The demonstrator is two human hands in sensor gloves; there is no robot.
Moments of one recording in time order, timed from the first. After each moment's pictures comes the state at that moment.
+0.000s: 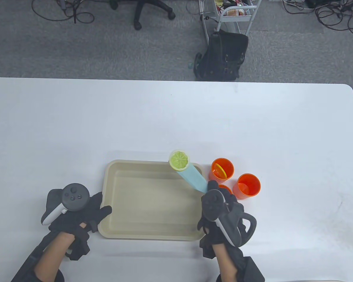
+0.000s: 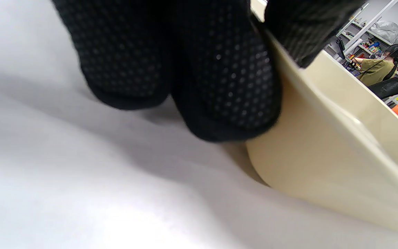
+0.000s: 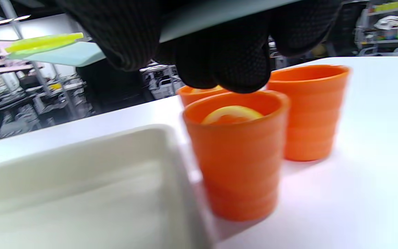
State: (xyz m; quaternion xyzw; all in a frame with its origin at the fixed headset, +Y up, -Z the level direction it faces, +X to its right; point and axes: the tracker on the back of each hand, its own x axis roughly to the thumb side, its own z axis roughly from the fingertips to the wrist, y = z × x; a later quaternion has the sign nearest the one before) left_hand -0.274 -0.756 -0.112 -0.25 -0.04 0.27 0.93; right_hand 0.134 -0.656 -0.117 -0.11 0.05 0.99 0.09
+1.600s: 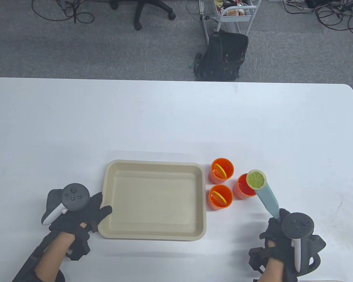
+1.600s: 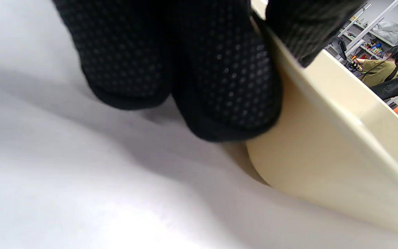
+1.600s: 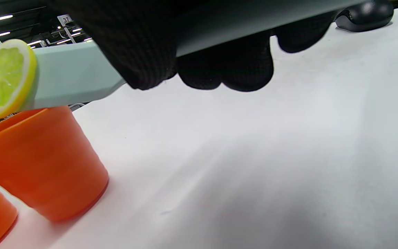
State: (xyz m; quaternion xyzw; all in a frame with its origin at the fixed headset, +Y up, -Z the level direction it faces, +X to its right) left_hand -0.274 -0.756 -0.112 -0.25 -0.03 0.27 0.93; right_hand 0.293 -0.693 -0.078 -0.37 0.05 0.91 0.18
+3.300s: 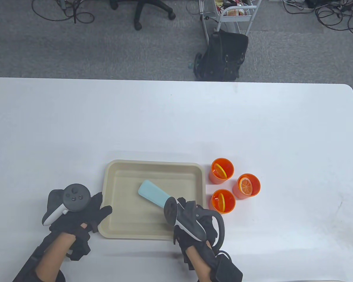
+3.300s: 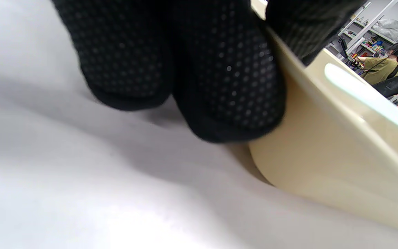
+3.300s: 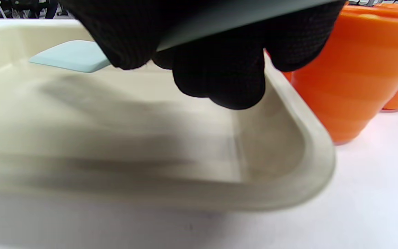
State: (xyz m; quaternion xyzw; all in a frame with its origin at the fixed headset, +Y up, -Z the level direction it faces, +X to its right) left_hand -0.272 -0.756 -0.111 -0.25 -0.03 0.26 0.93; right_hand 0.039 -0.710 -0.108 0.05 0.19 0.98 -0.05
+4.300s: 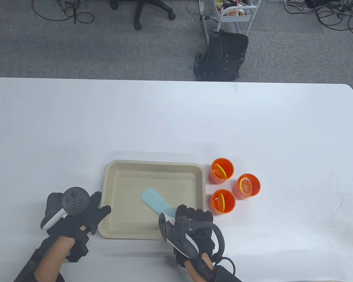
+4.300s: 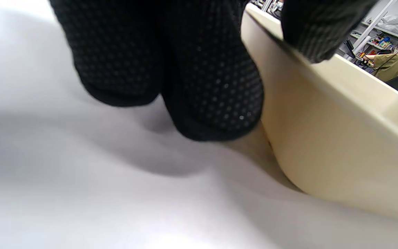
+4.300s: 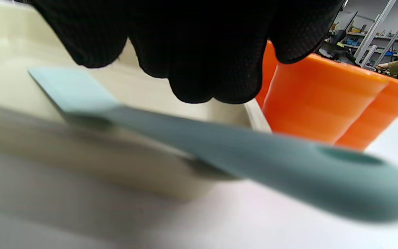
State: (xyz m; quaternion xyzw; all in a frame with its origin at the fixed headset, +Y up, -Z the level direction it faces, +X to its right) left_hand -0.275 -0.742 -0.102 -0.20 -0.01 0.19 0.96; right_hand 0.036 -0.700 -0.079 0.06 0.08 0.99 -0.12
